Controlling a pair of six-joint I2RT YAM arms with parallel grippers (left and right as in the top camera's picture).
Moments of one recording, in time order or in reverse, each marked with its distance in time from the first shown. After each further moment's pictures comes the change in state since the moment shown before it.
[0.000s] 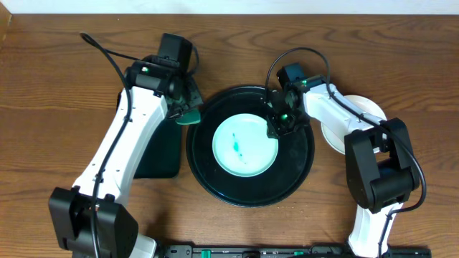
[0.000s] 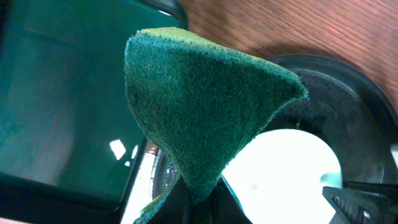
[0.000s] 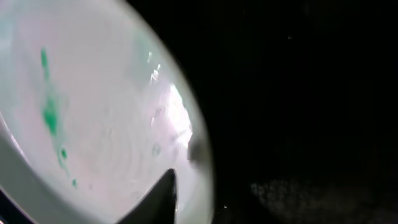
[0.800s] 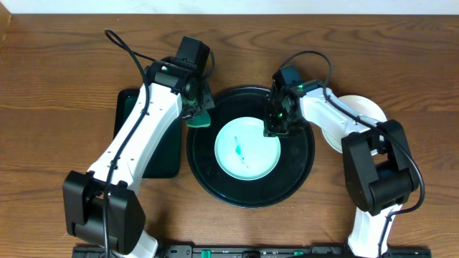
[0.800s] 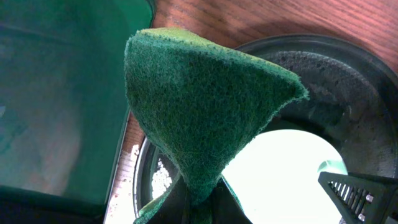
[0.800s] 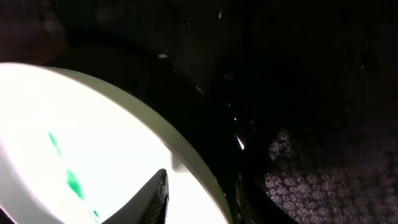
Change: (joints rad) left arm -0.061 0.066 0.000 0.023 0.000 0.000; right arm 0.030 -0.007 -0.031 0.053 0.037 0.359
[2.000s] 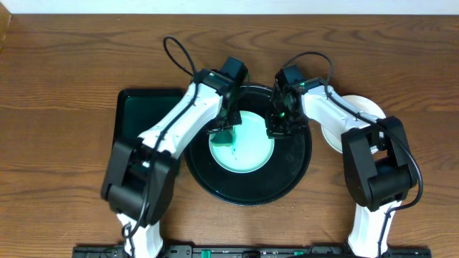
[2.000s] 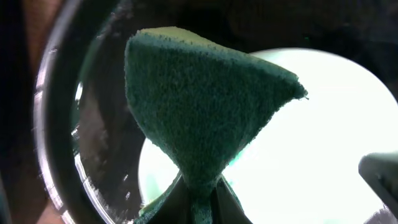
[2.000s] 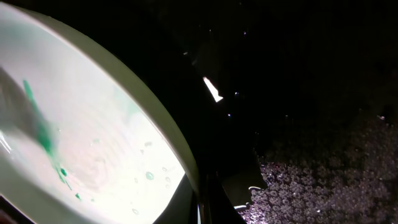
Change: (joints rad) left arm -0.164 0.225 0.000 0.027 0.027 -0.056; right arm -0.029 0.029 0.020 -0.024 -0.048 -0.012
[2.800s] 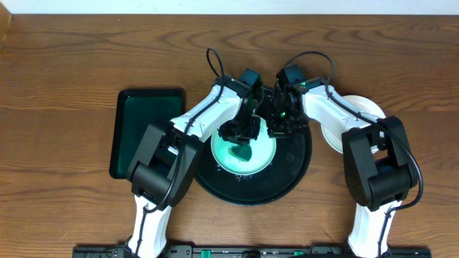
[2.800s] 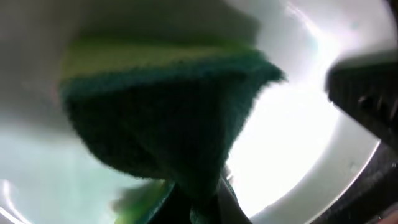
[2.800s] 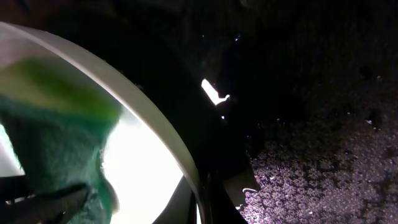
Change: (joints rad) left arm -0.064 0.179 0.045 0.006 0.300 0.346; right arm -0.002 0.001 0.001 0.004 0.008 -0.012
